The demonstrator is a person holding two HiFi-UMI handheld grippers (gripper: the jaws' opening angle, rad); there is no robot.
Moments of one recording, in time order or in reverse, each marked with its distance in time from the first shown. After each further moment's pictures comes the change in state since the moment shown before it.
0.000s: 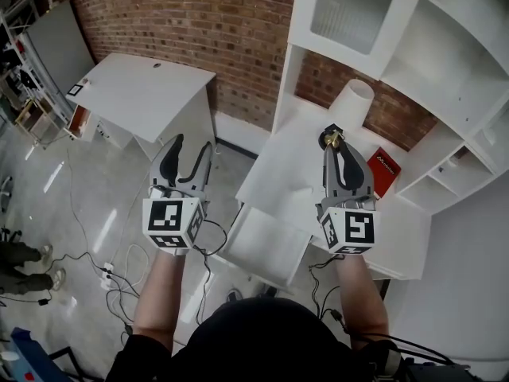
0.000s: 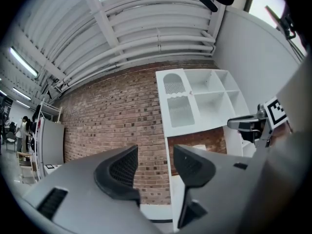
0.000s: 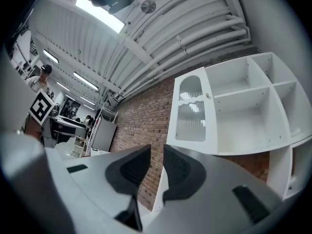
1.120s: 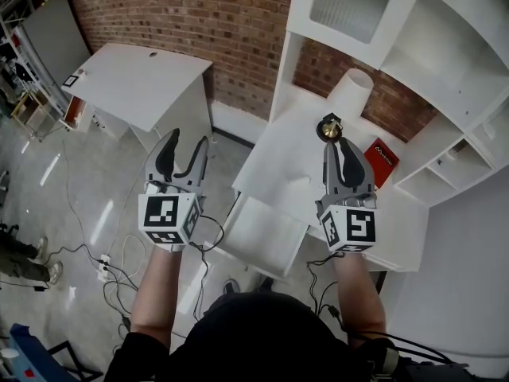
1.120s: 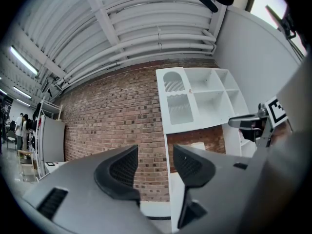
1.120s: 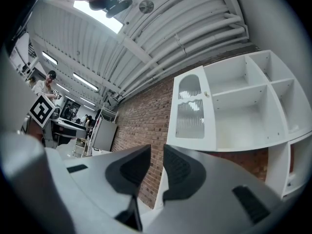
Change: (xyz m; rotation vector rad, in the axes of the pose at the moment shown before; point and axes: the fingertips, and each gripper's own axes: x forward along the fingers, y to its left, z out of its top) left arm -0.008 -0.004 -0.012 -0.010 0.019 -0.001; right arm -0.014 0.000 -0.008 0.017 0.008 0.004
